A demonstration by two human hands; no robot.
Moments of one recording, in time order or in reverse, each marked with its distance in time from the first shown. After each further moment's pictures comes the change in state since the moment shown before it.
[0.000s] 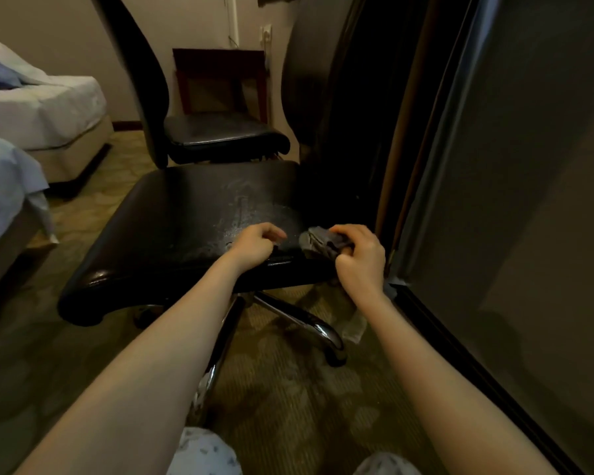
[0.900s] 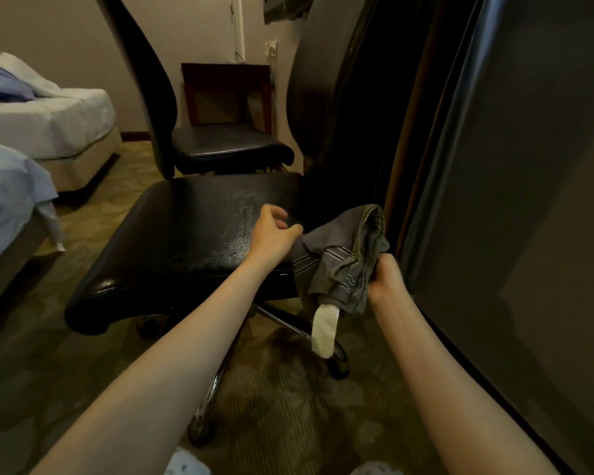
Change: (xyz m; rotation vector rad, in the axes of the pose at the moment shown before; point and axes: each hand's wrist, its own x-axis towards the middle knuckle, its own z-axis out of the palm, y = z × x) left_hand -0.010 0.042 0.016 -0.196 0.368 0.072; right_hand 0.015 -0.023 -0.020 1.258 -0.032 0.969
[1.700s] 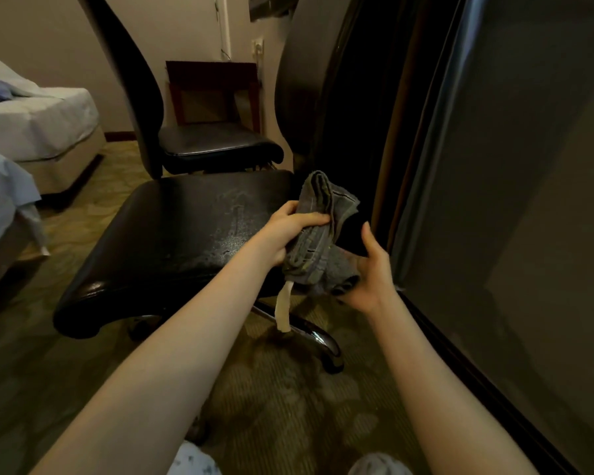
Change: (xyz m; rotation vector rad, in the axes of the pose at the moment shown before) left_hand -0.003 0.027 0.008 -0.484 -0.427 -0.241; right_hand -0.016 0.011 -0.010 -0.150 -0.178 0.153
